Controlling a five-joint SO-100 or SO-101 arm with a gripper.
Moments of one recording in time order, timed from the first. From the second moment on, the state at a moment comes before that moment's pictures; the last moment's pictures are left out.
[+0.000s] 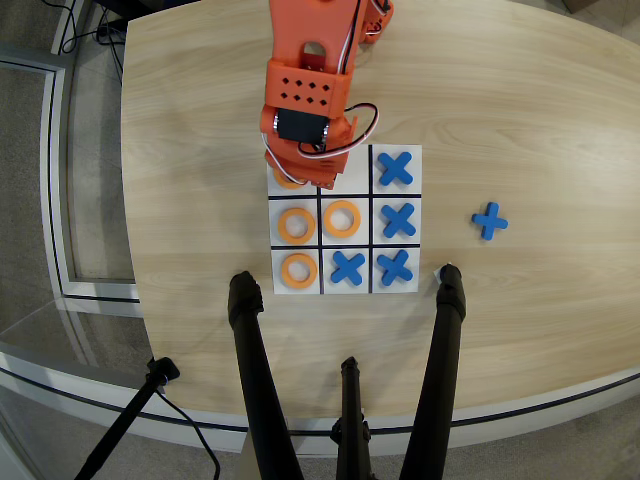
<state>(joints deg) 12.8 102.7 136.0 39.7 -86.5</state>
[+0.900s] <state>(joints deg) 4.8 139.3 126.2 64.1 -90.0</state>
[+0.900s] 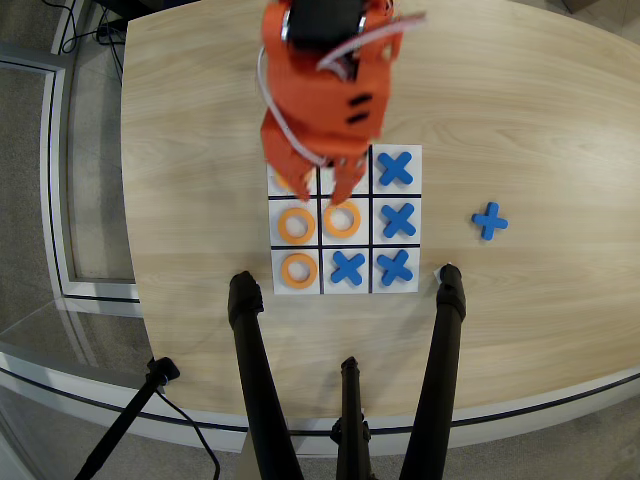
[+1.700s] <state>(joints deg) -1.1 192.4 180.4 73.2 -91.4</state>
